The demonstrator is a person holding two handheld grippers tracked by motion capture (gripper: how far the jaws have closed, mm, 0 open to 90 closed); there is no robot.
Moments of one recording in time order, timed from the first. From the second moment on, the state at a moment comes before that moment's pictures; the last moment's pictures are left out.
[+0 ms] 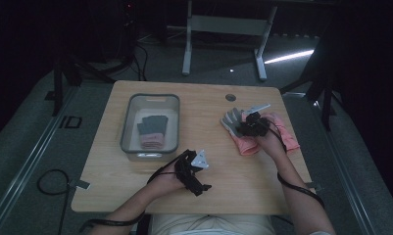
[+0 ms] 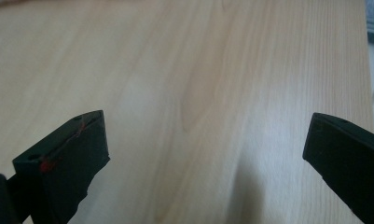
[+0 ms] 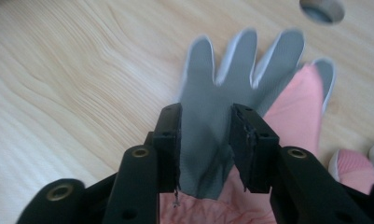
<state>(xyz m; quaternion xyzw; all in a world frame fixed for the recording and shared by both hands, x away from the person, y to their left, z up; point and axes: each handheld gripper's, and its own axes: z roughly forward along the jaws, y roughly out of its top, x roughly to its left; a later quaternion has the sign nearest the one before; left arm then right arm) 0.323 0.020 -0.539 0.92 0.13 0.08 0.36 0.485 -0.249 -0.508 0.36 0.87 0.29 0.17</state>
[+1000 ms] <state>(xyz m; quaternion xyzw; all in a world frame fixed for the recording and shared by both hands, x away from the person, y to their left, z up) 0.300 0.031 -0.565 0.92 0.12 0.08 0.38 0.453 -0.236 -0.463 0.48 0.79 0.35 0.18</state>
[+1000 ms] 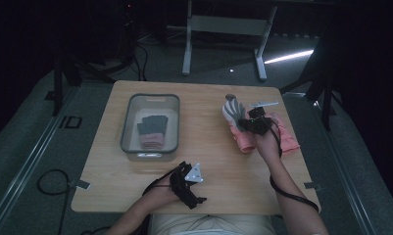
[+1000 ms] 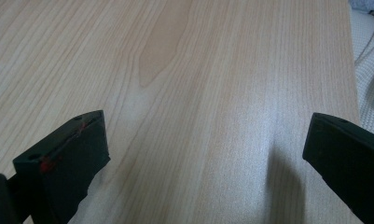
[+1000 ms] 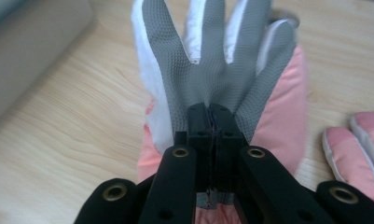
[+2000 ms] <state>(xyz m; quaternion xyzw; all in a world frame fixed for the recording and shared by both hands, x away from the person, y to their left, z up) 0.296 0.031 -0.564 0.91 0.10 0.09 0.39 0.427 -0.165 -0.533 0.56 0.75 0.32 0.14</state>
